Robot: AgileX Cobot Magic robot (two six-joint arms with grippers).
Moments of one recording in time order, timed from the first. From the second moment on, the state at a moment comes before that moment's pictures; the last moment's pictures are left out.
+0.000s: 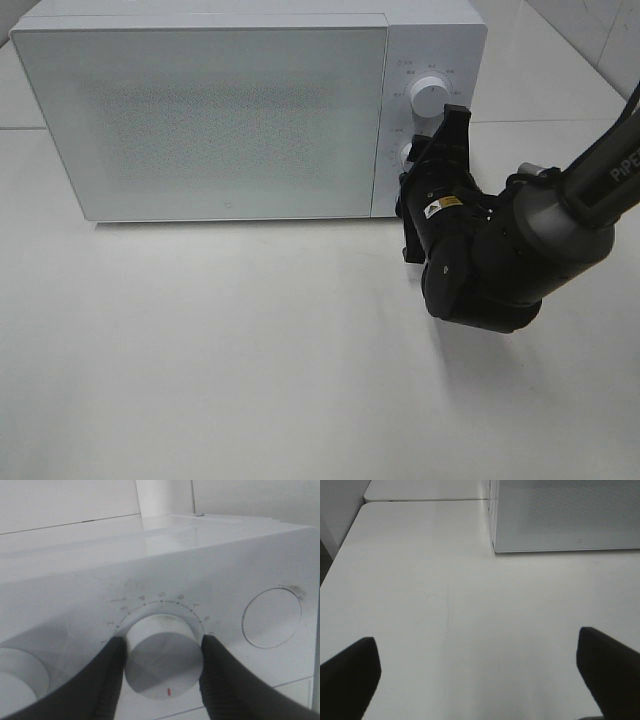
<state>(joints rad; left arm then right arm) -0.01 0.00 -0.50 -0.06 1.05 0.03 0.63 2.09 -0.79 0.74 -1.22 1.51</state>
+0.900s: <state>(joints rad) -0.01 0.00 -0.50 -0.06 1.05 0.03 0.64 2.04 -0.75 0.75 -1.21 1.31</state>
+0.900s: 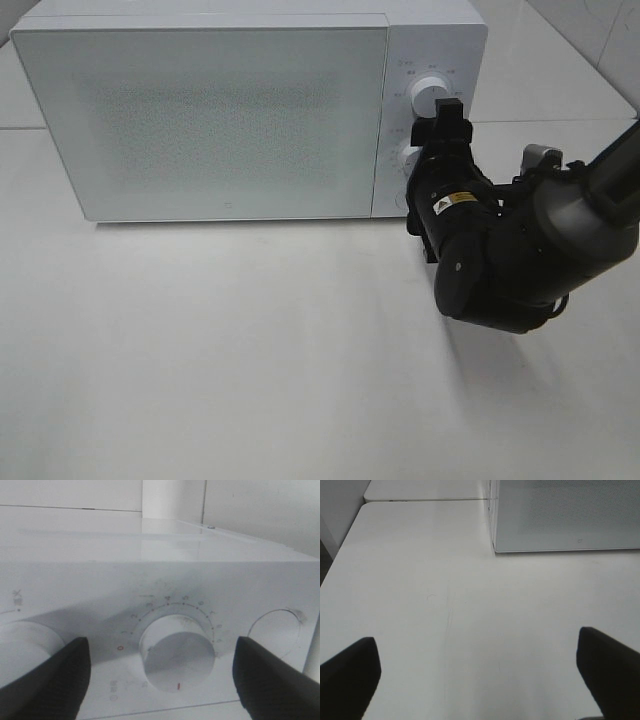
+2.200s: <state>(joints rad) -0.01 0.00 -0.50 -0.06 1.05 0.03 0.47 1.56 -0.62 0.61 -0.07 -0.13</state>
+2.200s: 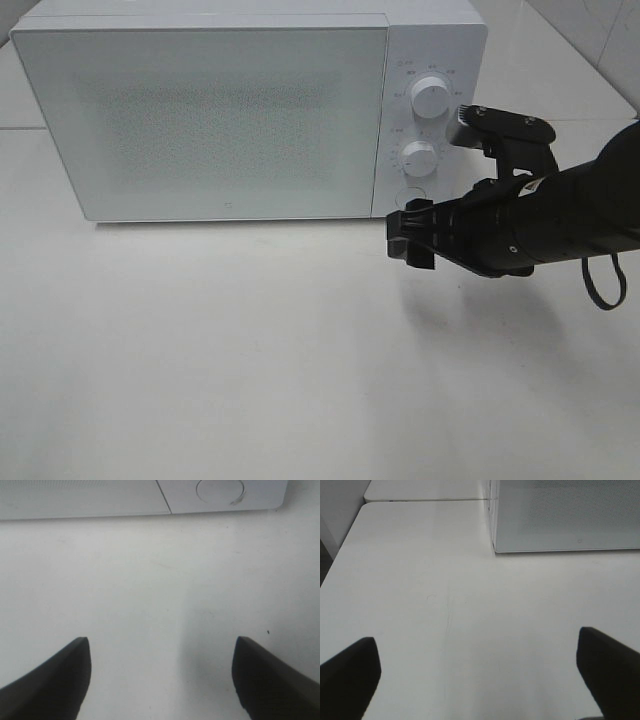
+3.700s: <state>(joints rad) -0.01 0.00 -0.50 -0.06 1.05 0.03 0.43 0.72 -0.63 0.11 0.86 0.04</state>
